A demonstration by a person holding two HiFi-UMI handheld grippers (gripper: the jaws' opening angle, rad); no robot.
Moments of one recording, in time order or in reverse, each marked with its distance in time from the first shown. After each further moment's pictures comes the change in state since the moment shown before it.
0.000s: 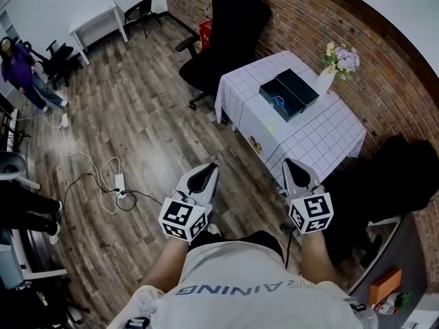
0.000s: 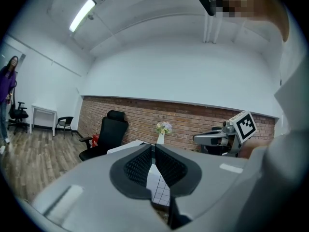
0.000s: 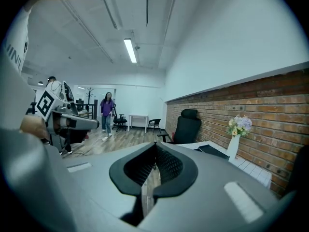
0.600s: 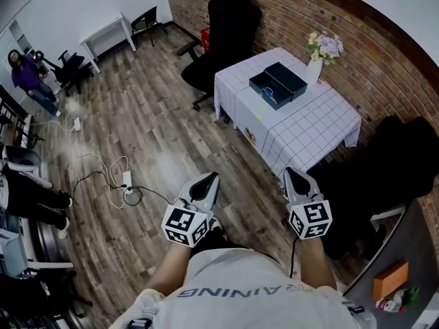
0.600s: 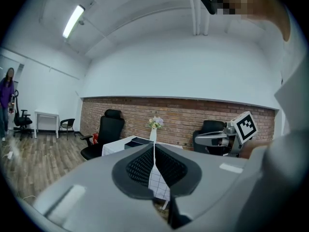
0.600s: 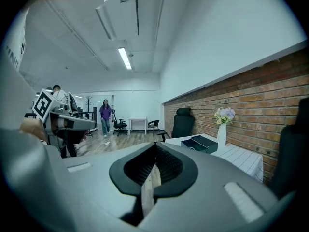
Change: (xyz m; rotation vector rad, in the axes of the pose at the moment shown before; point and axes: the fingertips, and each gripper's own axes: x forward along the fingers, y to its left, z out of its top) left arm -0.046 -0.130 -0.033 0.058 0.041 0.028; right arm -0.132 -0.025 -0.058 0.097 -0.033 -0.006
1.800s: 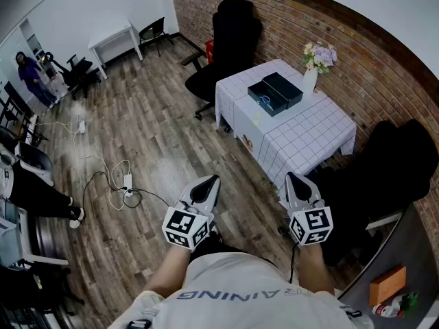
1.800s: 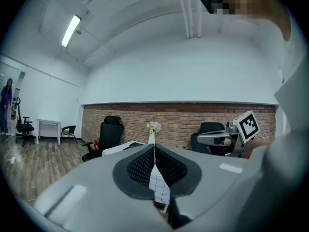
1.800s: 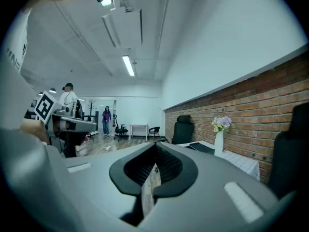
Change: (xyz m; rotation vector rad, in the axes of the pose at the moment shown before) left arm -0.027 -0.049 0.017 0.036 -0.056 0.027; right arm -0.058 -0.003 0.019 -0.025 -0.082 0.015
